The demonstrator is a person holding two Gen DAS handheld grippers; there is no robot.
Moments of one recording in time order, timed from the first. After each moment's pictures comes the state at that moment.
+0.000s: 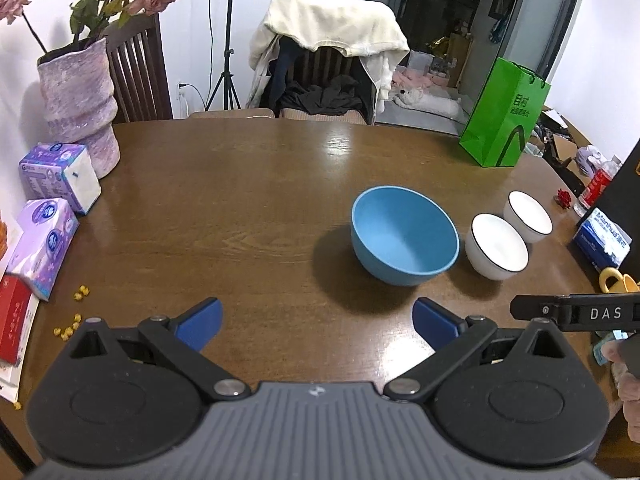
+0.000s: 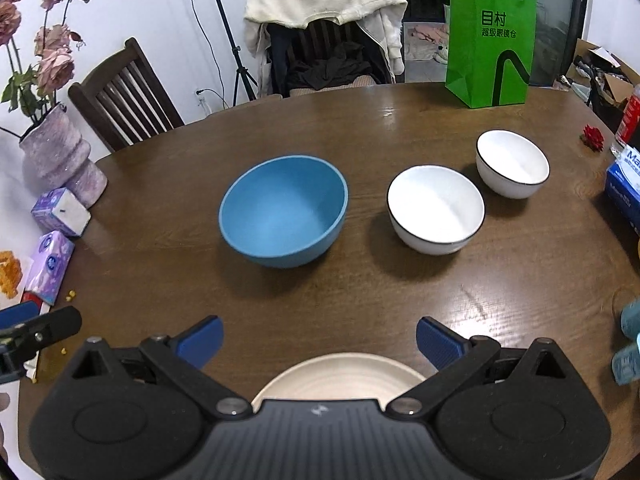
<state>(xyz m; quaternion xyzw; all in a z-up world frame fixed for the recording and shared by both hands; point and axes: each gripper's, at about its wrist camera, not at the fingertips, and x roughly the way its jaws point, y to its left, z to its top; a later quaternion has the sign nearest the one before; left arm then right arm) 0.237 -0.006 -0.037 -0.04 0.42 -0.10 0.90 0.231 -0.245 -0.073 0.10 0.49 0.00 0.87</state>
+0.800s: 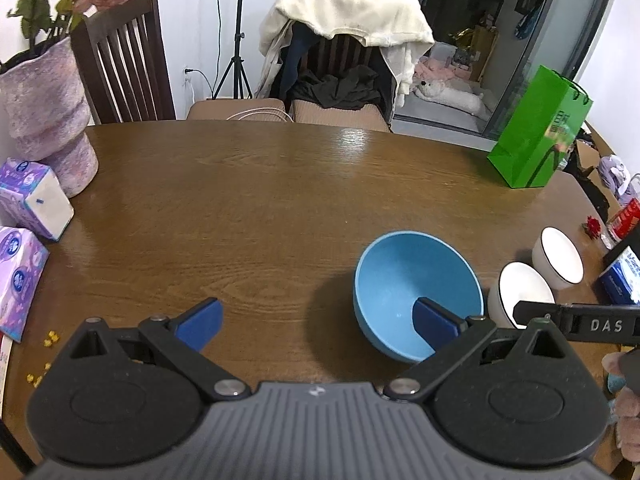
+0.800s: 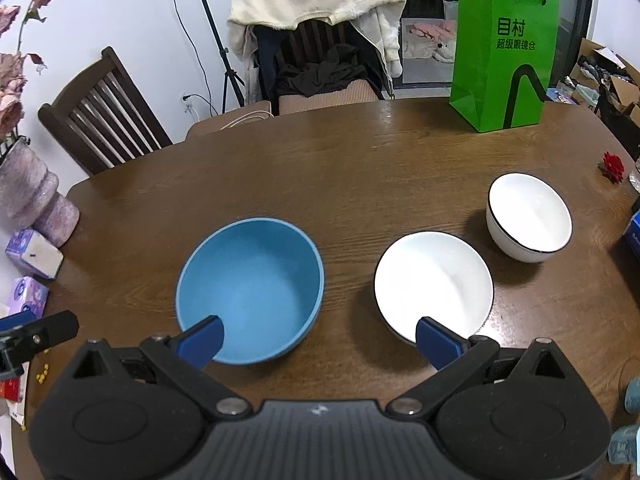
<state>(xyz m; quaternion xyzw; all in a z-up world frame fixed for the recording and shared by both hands) 0.341 -0.037 -0.048 -0.05 0.45 -0.07 0.89 0.339 -0.279 -0.086 0.10 0.50 0.00 0.86</state>
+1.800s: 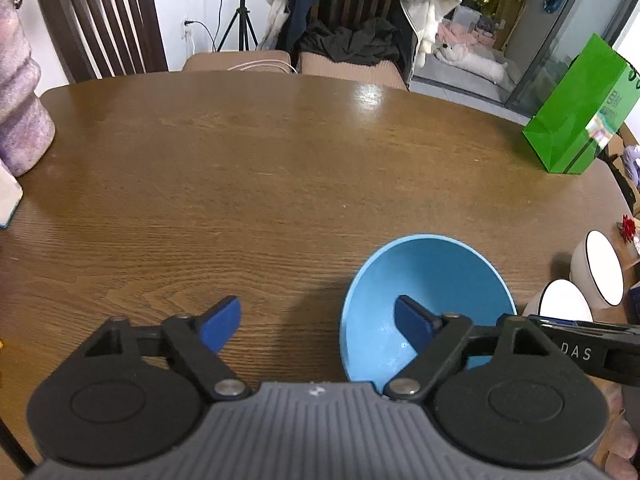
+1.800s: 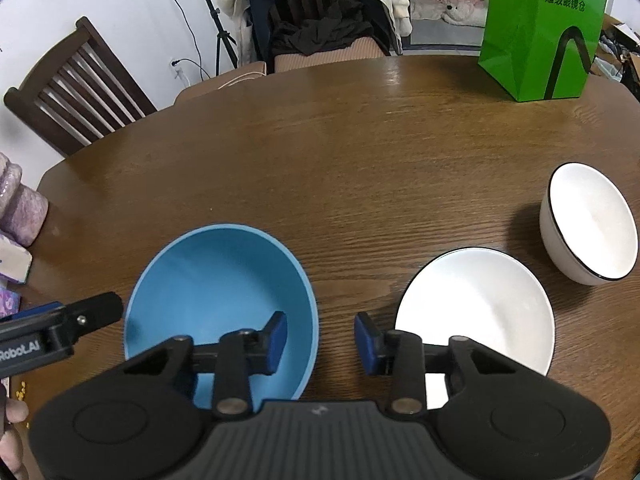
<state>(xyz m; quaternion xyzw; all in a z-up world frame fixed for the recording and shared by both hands) 0.420 -0.071 -0.111 -0.06 0.52 -0.05 0.85 0.414 -0.278 -0.152 0.10 0.55 0.01 0.83</state>
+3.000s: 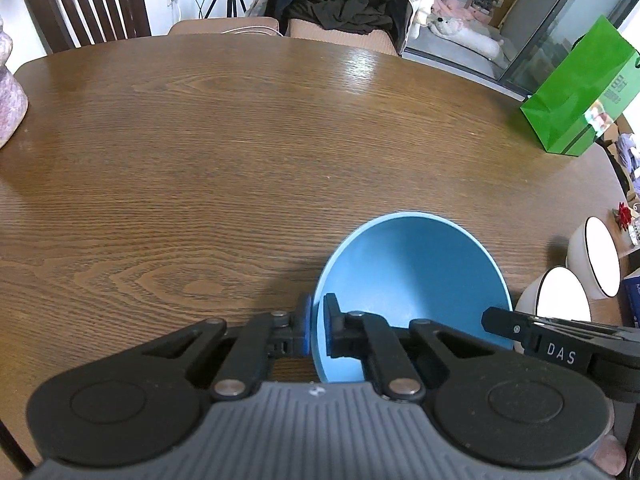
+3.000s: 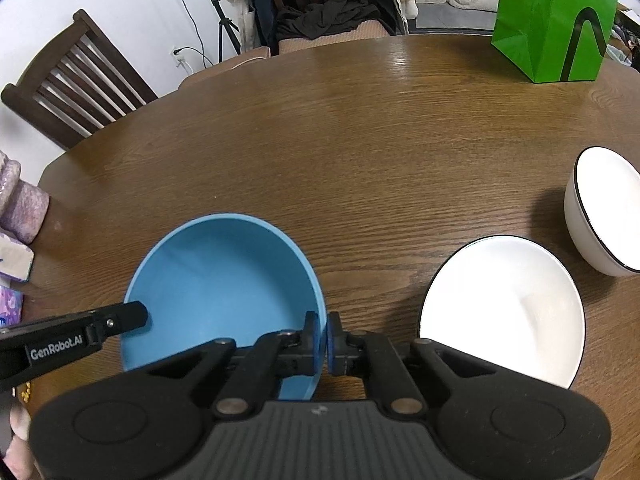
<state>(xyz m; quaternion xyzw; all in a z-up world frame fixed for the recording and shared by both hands) 0.436 -0.081 -0.130 -0.07 0.56 -0.06 0.82 0.425 -0.275 -0.168 0.12 0.57 0.02 0.81</state>
